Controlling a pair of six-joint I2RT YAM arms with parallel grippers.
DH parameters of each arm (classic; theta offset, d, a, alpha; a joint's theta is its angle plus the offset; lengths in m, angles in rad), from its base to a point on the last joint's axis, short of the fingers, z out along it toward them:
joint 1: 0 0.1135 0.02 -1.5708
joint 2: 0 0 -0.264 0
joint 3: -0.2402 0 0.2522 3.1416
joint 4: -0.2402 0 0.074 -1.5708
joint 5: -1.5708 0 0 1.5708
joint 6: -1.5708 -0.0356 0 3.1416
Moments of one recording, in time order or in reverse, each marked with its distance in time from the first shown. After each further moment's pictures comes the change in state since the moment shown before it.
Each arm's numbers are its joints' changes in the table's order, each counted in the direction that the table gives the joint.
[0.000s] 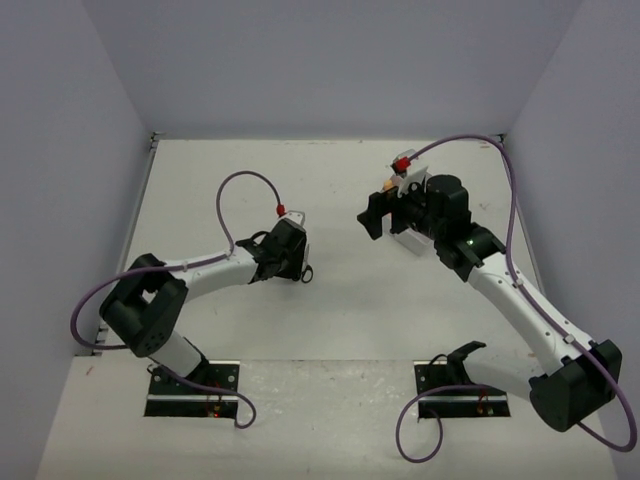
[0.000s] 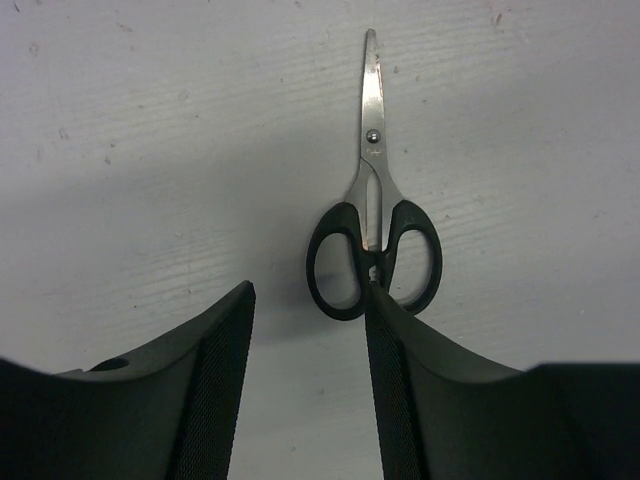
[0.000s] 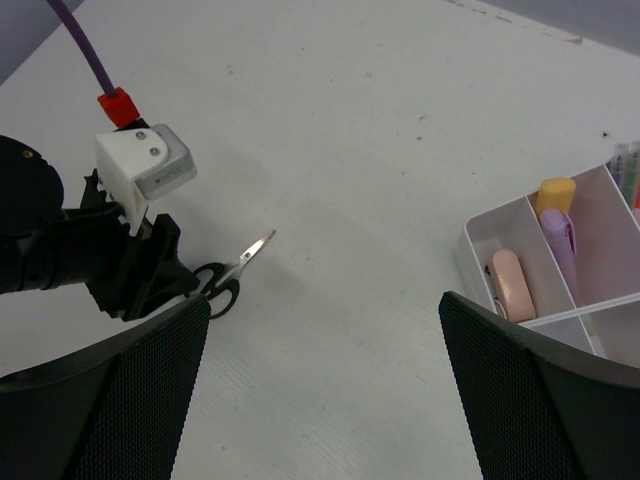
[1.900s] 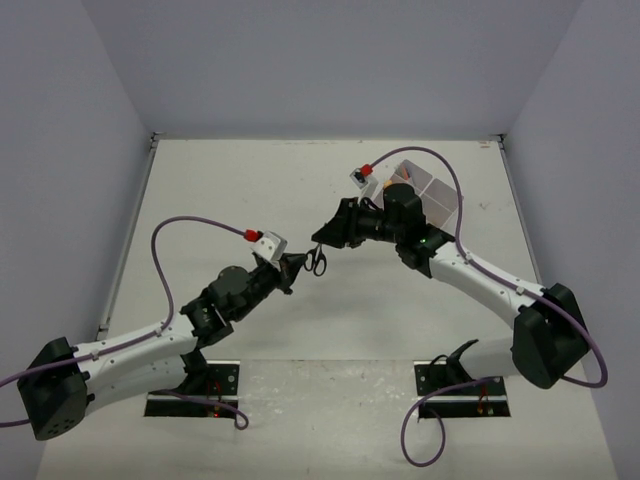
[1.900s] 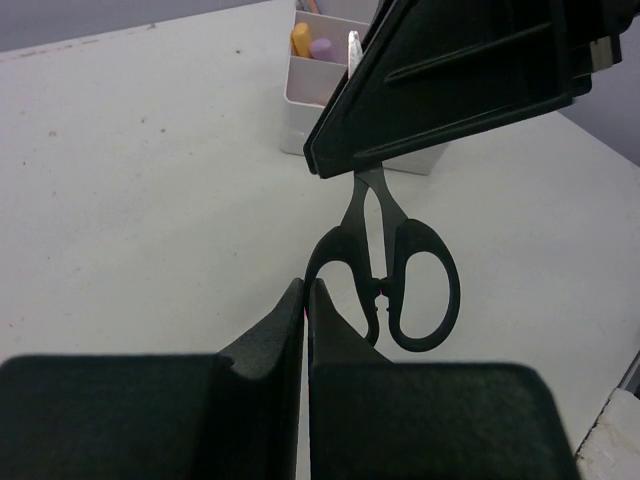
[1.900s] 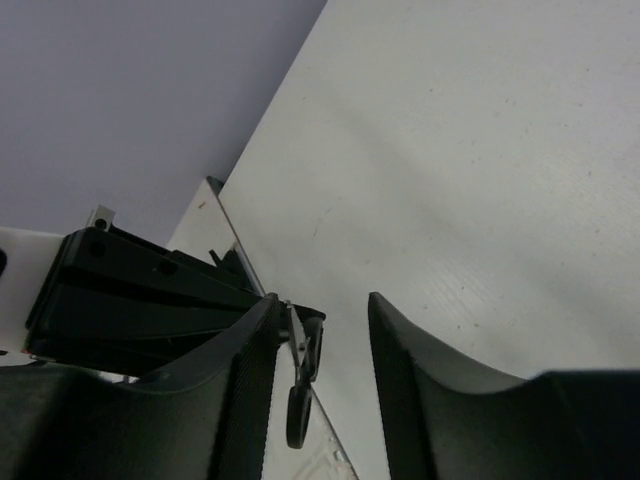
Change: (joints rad) left arm -0.210 -0.678 0.479 0.726 -0.015 -0.267; right arm 0.147 0.237 0.091 0.390 0.358 -0.571
